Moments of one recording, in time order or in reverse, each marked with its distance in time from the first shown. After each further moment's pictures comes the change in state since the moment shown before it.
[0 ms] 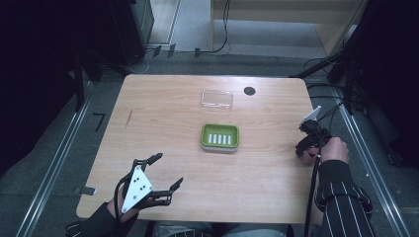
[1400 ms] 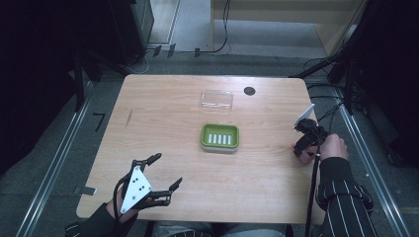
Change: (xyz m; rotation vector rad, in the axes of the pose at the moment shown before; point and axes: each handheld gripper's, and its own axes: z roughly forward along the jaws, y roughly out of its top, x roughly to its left) left arm 0.000 -0.001 -0.002 -0.001 0.008 -0.003; right arm 0.014 0.005 -0.012 0.017 0.011 -0.113
